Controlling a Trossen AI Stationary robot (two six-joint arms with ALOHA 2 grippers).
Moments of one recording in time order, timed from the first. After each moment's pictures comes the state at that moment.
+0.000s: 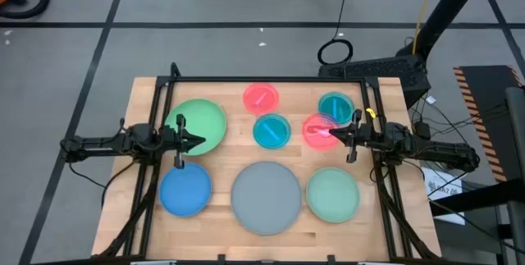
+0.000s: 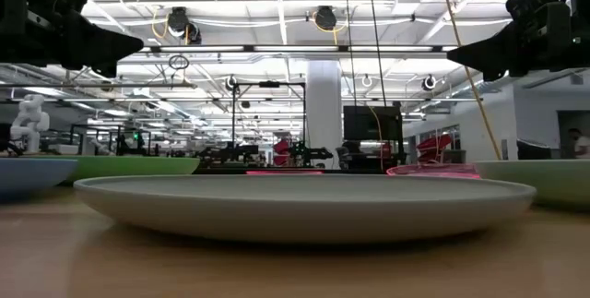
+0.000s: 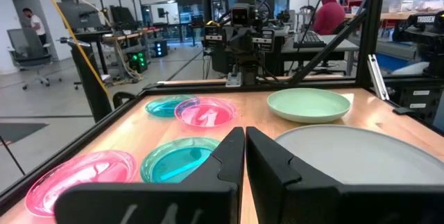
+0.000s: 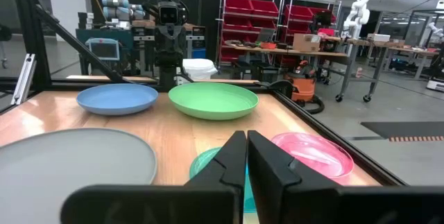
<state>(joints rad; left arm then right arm) 0.04 0.01 0.01 0.03 0.00 0.07 -0.12 0.01 0.02 0.01 0.08 -0.07</state>
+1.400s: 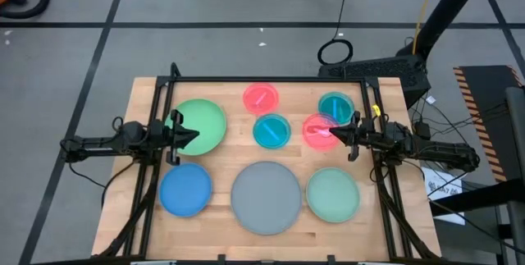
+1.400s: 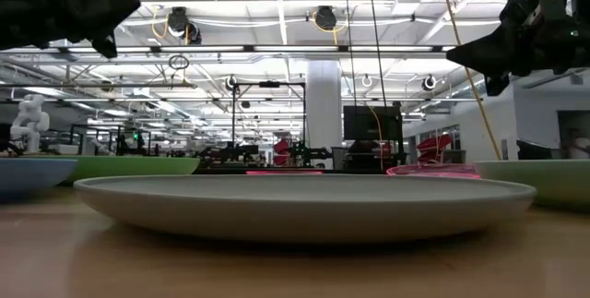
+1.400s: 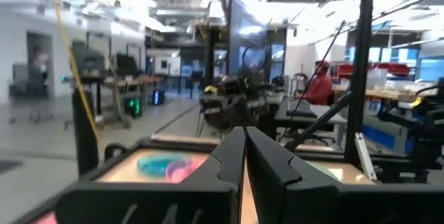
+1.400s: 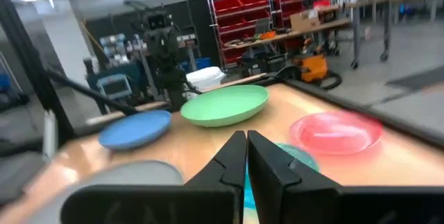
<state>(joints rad) 0.03 0.01 0.01 0.26 -0.01 -0.03 -0.12 0.01 0.02 0.02 0.10 0.29</state>
